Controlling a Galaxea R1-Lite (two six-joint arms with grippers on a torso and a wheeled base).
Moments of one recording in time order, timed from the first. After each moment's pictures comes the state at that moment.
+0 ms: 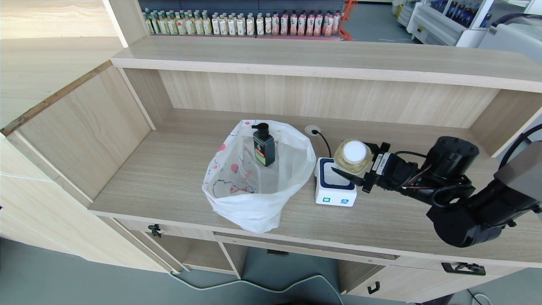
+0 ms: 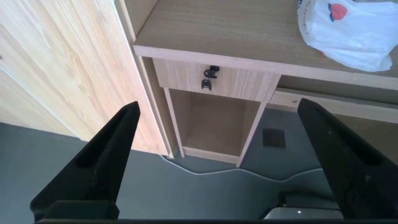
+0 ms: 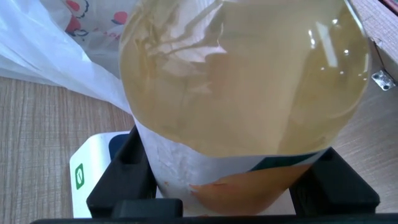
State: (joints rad) left arm 0.00 0.00 0.00 0.00 0.05 0.00; right arm 0.22 2.06 -0.81 -1.43 0.75 -0.88
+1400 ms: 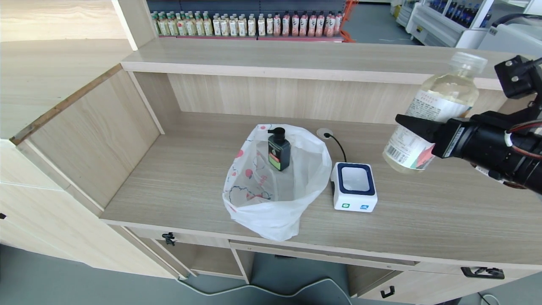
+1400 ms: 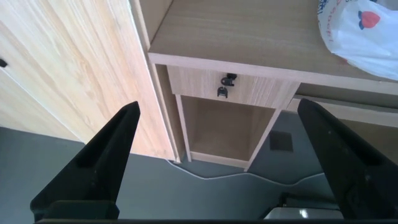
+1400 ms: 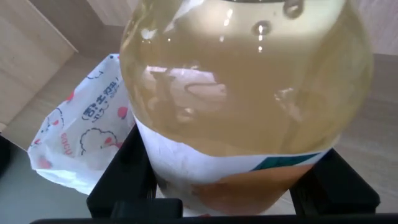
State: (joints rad) left arm 0.00 0.00 0.00 0.00 0.05 0.00; right arm 0.31 1.41 -0.76 -0.71 0.12 0.09
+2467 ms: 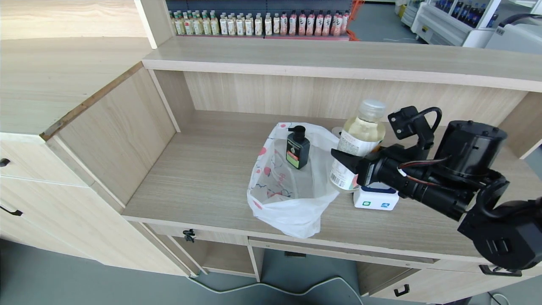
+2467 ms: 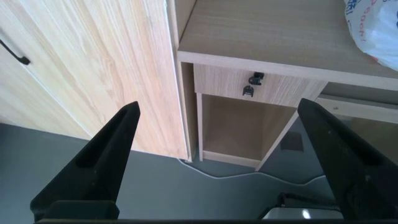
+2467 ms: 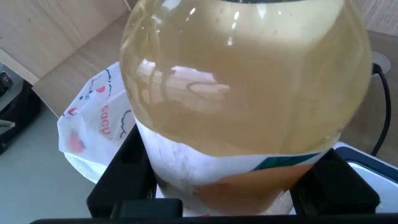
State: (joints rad) left arm 0.00 0.00 0.00 0.00 0.05 0.00; right arm 0.45 1.76 -0.73 -1.08 0.17 -0.02
